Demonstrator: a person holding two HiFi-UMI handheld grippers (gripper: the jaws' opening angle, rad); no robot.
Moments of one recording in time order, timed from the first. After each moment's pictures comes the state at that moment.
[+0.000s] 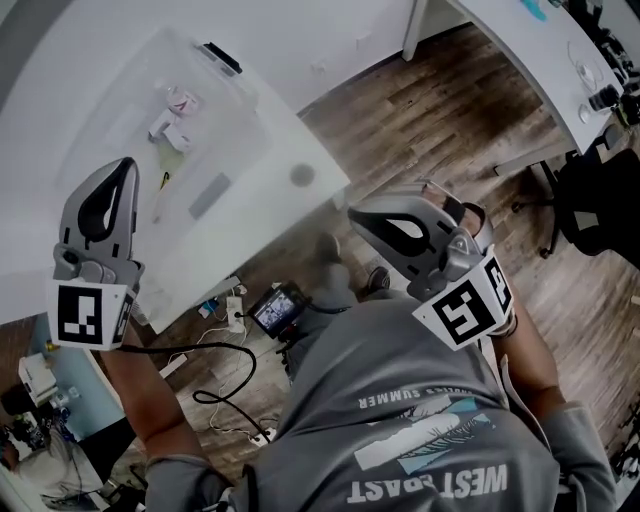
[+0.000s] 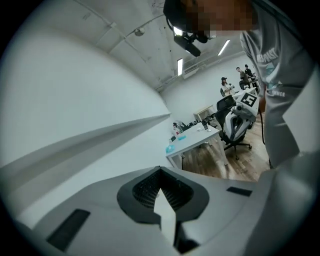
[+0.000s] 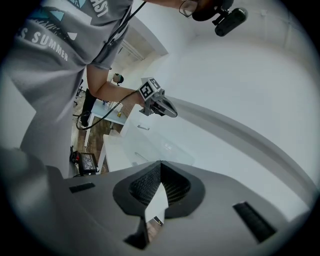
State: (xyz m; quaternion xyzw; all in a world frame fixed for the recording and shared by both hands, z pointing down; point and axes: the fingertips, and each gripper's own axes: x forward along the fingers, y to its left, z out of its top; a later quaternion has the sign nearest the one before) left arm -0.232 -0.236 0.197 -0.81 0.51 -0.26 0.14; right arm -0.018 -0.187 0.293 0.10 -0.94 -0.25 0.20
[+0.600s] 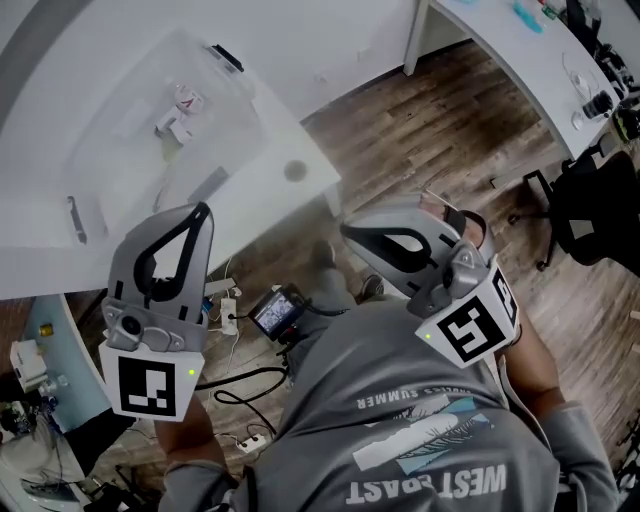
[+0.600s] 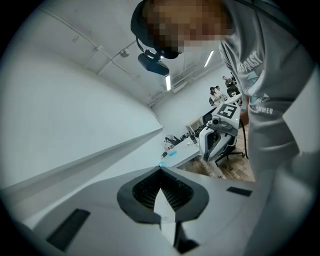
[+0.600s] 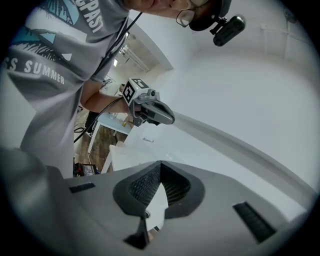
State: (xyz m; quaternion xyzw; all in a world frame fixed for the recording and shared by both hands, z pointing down) left arm -0.094 -0.129 0.176 -0.83 0.48 -0.23 0.19; right arm 0.013 -0.124 0.249 0.07 -0.95 -0.27 0.15
